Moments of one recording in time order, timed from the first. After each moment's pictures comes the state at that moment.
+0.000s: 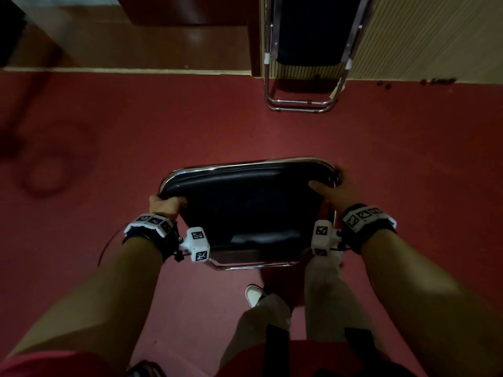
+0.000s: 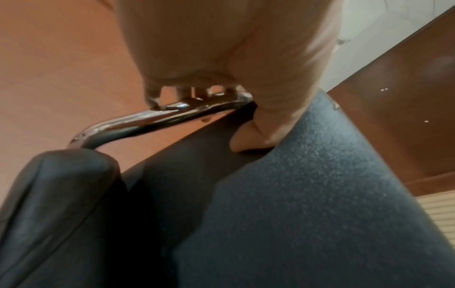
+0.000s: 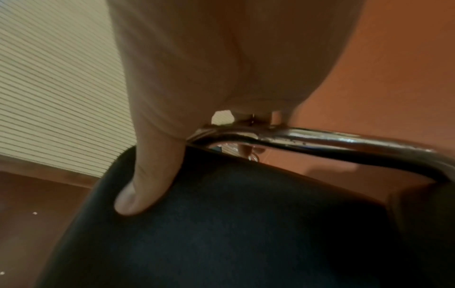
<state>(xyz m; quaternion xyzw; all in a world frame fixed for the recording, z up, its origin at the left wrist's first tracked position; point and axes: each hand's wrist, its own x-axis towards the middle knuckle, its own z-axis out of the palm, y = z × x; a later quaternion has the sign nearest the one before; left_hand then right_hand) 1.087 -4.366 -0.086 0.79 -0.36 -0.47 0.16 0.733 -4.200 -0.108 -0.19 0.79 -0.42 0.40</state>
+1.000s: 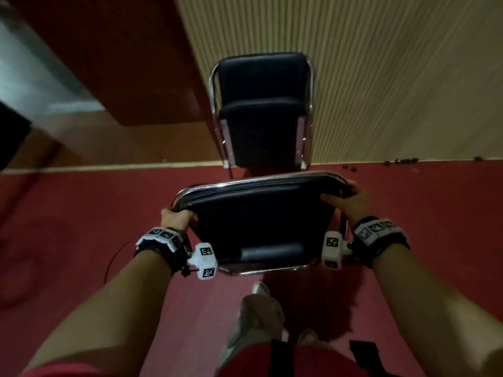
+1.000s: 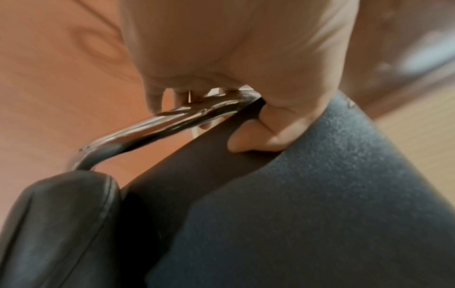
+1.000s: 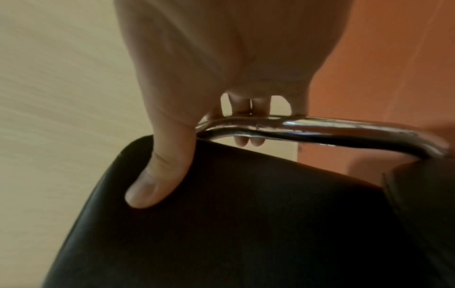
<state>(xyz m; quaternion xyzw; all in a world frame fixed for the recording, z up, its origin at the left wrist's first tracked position) 0.685 -4.573 -0.005 0.74 -0.44 -0.46 0.20 0.336 -4.390 -0.033 -0.18 0.77 -0.52 0.33</state>
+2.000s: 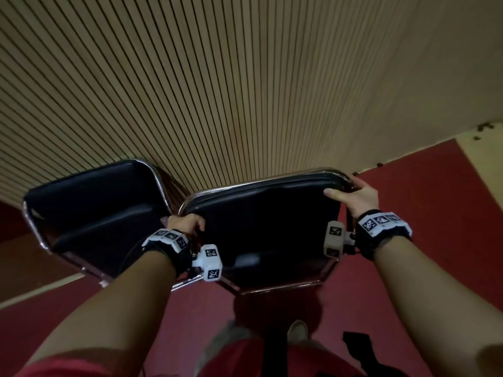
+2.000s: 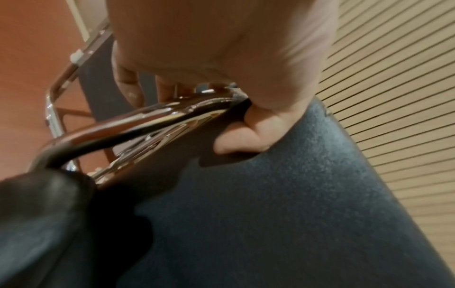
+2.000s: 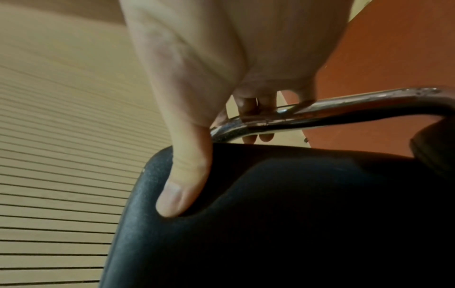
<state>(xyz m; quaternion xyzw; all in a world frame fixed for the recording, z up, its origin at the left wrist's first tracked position) 0.106 -4.621 0.023 0.62 -0.58 -0.52 0.04 -0.153 -4.321 0.018 -0.03 0.80 -0.58 0.16</state>
